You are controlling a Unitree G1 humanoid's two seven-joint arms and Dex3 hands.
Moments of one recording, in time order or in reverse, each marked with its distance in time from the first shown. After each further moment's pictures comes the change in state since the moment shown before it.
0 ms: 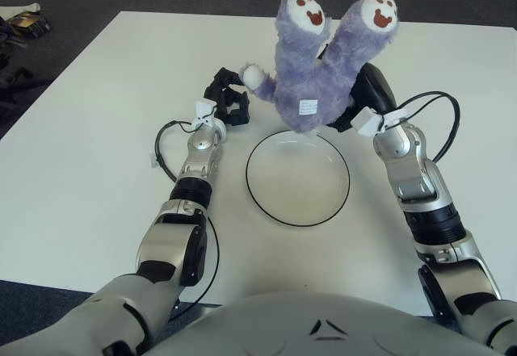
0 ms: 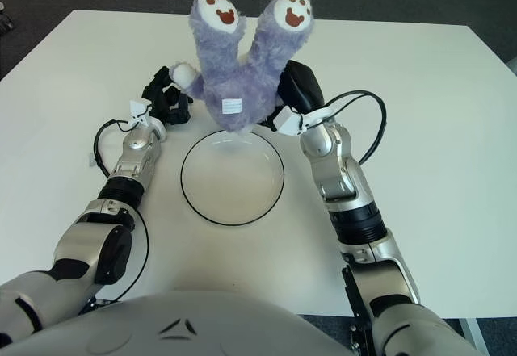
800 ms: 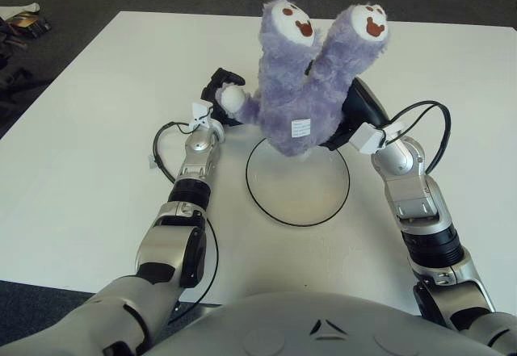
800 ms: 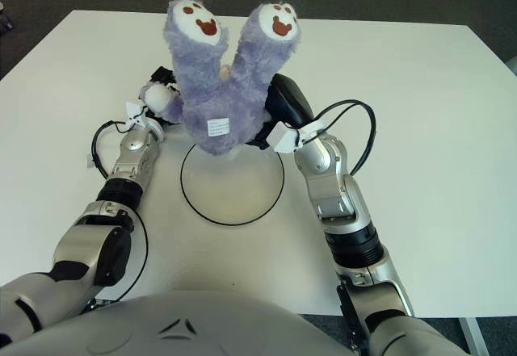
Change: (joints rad) left arm 0.012 0.009 0.022 -0.007 -0.034 -0.008 -0.027; right arm 0.090 0.036 0.023 -0.203 0.047 0.067 0.142
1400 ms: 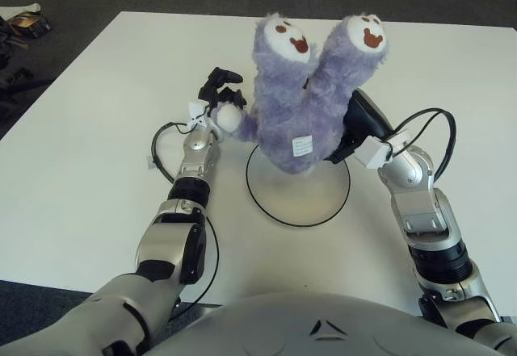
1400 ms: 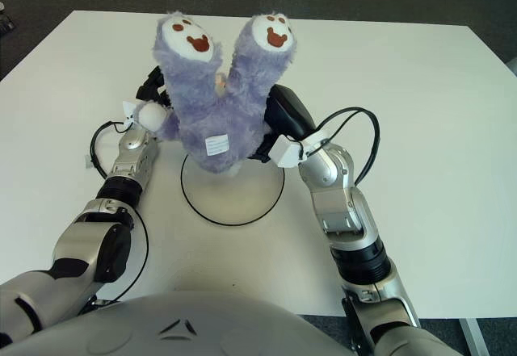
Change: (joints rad) left arm -0.026 0.001 0.025 0.045 -0.032 -0.012 -0.015; right arm 0.070 -0.023 0.011 -0.100 0.002 0.024 0.077
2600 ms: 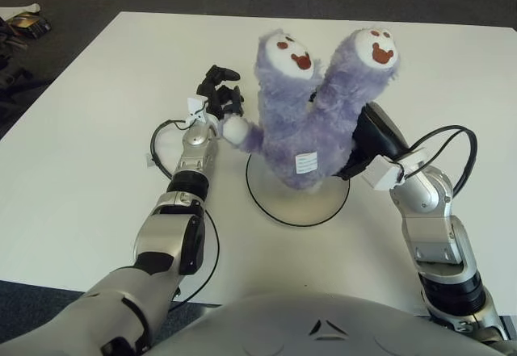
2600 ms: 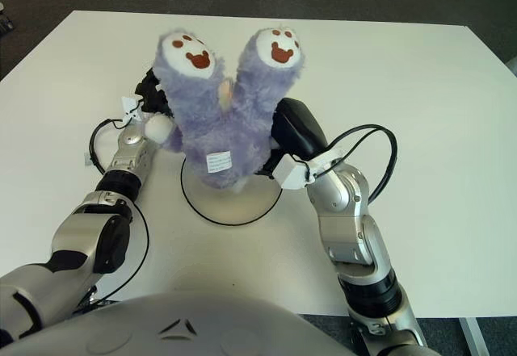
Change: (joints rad) left arm -0.047 0.018 0.005 0.068 0.005 0.007 0.022; right arm 0.097 -0.018 0.008 -0.196 -0.134 0.153 0.050
